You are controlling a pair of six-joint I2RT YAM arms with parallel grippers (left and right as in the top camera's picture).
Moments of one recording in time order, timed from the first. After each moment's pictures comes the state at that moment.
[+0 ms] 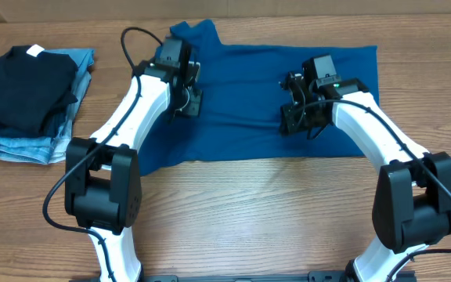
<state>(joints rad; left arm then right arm) -0.26 2.04 1.58 -0.84 0.08 -0.08 0.23 1.87 1.33 -0.74 -0.28 -0.03</state>
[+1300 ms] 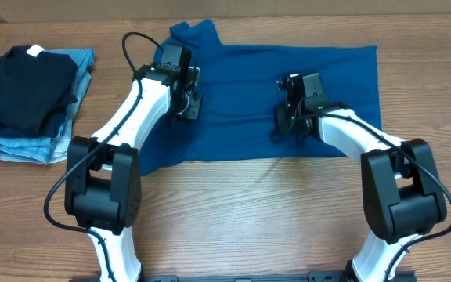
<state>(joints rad) -0.26 2.04 1.56 -0.82 0.07 -0.08 0.26 1.94 1.17 -0.32 -0.12 0.13</state>
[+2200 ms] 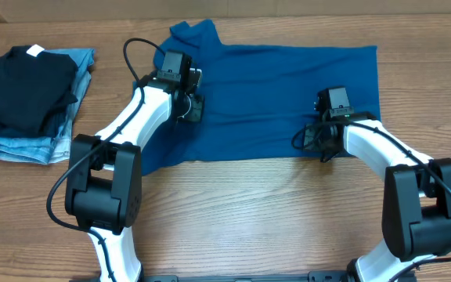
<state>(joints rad) -0.26 2.04 1.45 -0.63 0.10 -0.08 0.14 1.81 1.01 -0.52 -0.02 0.30</state>
